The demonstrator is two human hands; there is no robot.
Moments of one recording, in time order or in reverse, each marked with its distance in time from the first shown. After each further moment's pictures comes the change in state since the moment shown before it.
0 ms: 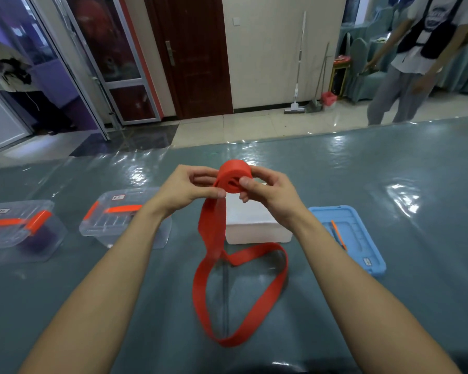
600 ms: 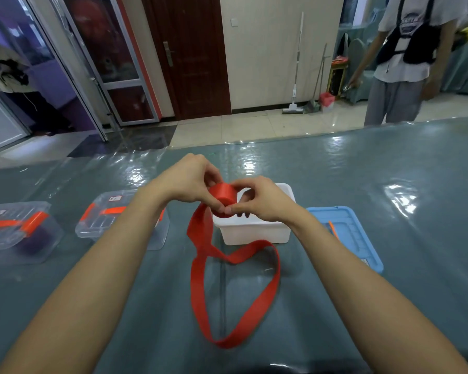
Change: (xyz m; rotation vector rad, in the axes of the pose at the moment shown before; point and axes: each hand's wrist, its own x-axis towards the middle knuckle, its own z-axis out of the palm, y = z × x) left_hand 0.022 0.043 0.004 0.838 -0.118 0.012; right_hand 0.006 -0.009 -0.002 -0.712 -0.189 0.075
